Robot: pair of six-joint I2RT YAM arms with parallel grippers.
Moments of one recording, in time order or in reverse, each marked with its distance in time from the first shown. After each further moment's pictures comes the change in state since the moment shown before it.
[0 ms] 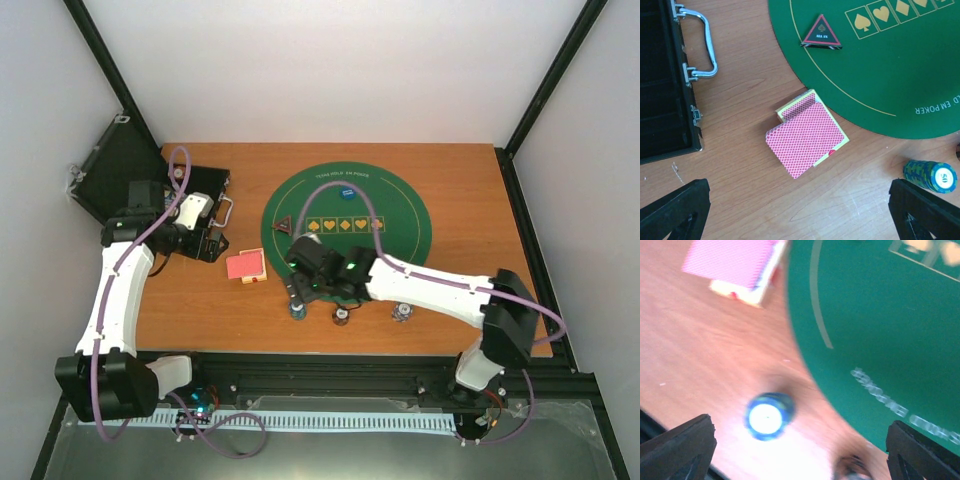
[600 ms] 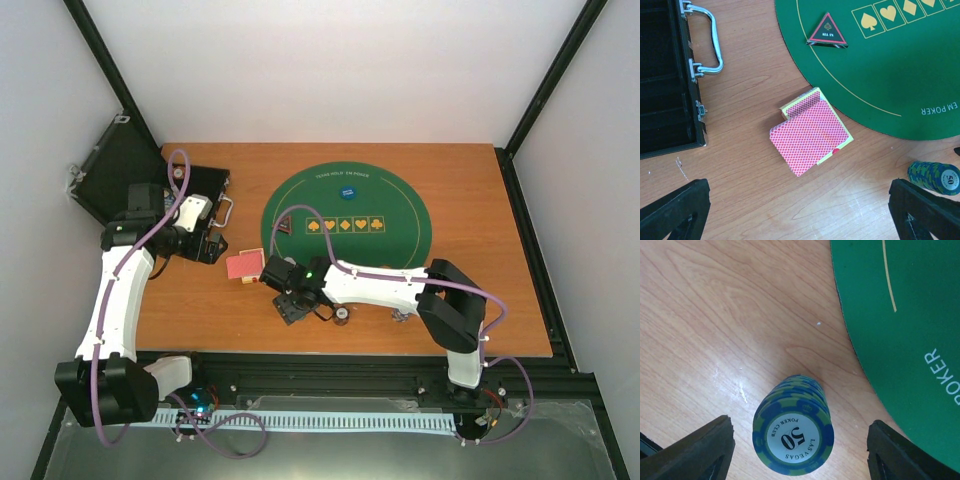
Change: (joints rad) left arm 0.000 -0.024 -0.030 0.019 -0.028 -0.024; right arm 0.089 0.317 0.158 -0.064 -0.078 -0.039
